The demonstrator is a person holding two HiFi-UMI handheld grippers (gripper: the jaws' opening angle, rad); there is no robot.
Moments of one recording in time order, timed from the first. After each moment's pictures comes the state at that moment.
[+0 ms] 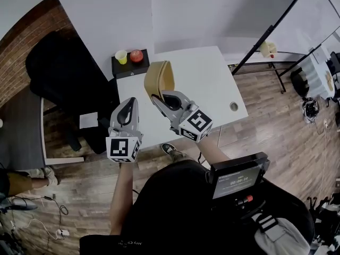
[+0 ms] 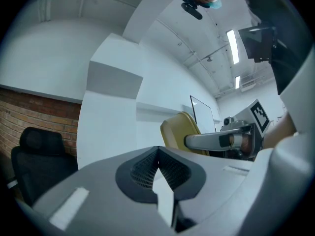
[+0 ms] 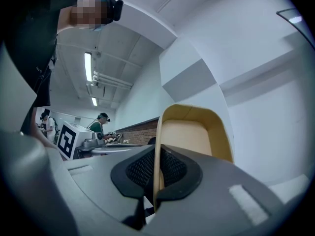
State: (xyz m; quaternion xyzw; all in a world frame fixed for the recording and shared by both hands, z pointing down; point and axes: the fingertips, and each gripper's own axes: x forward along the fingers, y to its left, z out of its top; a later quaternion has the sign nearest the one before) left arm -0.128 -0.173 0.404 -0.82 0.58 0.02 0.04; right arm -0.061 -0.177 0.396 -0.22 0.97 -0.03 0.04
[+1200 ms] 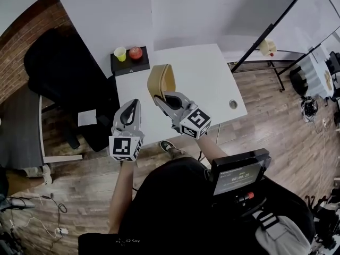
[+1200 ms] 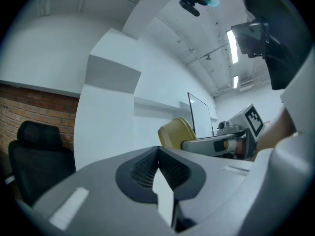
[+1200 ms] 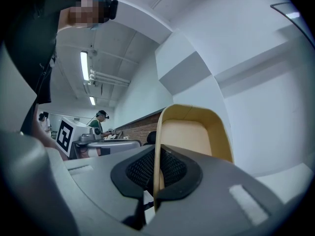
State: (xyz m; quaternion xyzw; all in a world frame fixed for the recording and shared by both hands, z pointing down) left arm -0.121 -0.168 0.434 -0.83 0.56 0.01 0.03; right arm -0.054 -0.181 0.437 -0.22 0.97 -0.05 0.02
